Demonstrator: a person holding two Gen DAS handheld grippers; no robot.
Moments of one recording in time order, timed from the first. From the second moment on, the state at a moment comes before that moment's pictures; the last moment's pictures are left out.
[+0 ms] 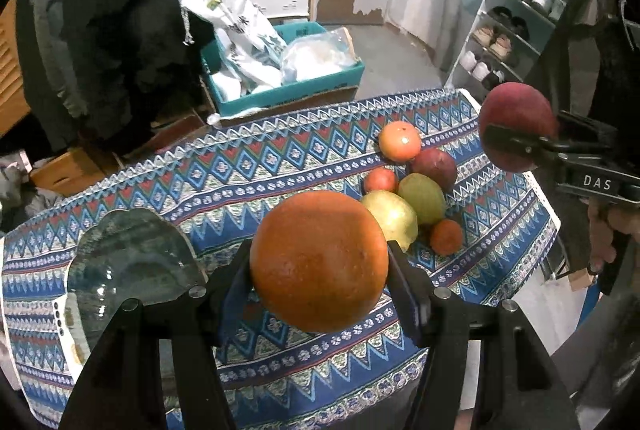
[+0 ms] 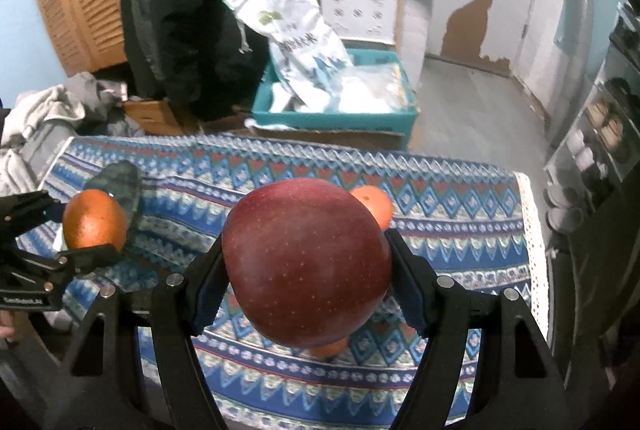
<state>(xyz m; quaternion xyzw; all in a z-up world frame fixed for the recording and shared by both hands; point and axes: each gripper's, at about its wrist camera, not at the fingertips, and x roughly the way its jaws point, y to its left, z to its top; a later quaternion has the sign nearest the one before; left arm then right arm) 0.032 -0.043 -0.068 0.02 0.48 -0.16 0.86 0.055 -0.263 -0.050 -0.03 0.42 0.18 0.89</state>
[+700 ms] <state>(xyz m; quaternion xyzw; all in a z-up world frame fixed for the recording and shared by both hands) 0.011 0.028 -0.036 -0.01 0.44 -0.10 0.89 0.053 -0.152 -0.010 -0.05 0.40 0.26 0.88</state>
